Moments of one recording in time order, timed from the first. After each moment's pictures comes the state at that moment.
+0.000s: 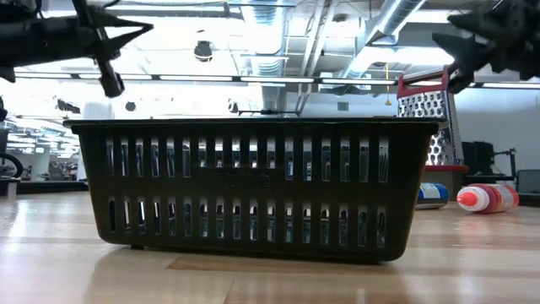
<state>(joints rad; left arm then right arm) 0.01 0.34 0.02 0.66 -0.21 -0.96 0.06 0.00 0.00 0.26 0.00 0.25</state>
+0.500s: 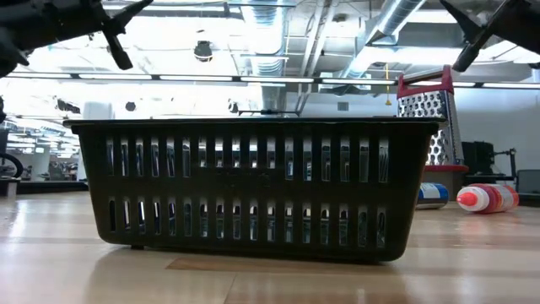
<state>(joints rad) 0.01 0.53 0.06 1.08 -0.36 -0.73 0.06 0.01 0.02 0.63 0.23 0.62</state>
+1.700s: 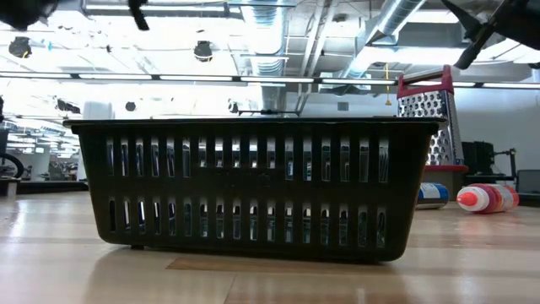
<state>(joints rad) -0.05 0.66 0.38 0.78 -0.28 -0.48 0.07 0.01 0.03 0.69 0.32 0.70</state>
